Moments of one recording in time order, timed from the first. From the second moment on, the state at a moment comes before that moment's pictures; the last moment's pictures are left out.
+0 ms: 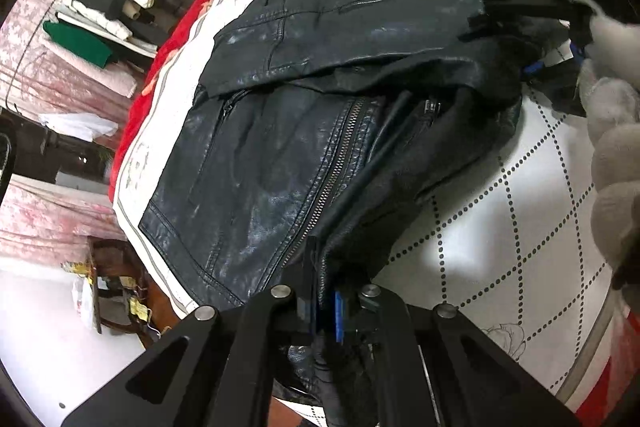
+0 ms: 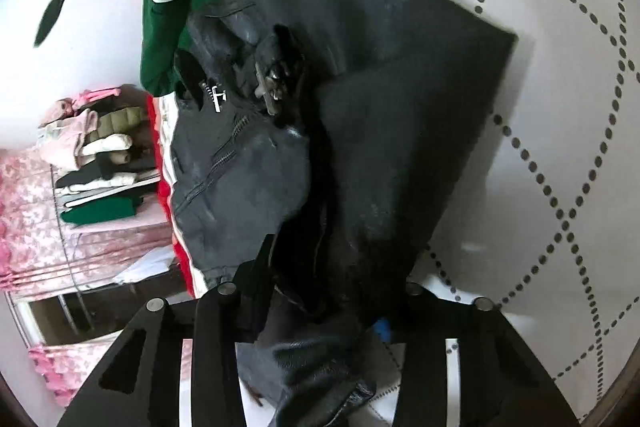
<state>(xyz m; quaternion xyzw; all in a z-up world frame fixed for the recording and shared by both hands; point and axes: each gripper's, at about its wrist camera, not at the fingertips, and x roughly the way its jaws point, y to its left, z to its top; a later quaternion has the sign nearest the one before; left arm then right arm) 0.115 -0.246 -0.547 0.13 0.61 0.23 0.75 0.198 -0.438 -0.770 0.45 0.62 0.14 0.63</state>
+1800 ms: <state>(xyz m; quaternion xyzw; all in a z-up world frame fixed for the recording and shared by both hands) 0.186 0.143 -0.608 -0.21 0.62 0.23 0.72 0.335 -0.263 -0.696 0.33 0.62 0.15 0.70</state>
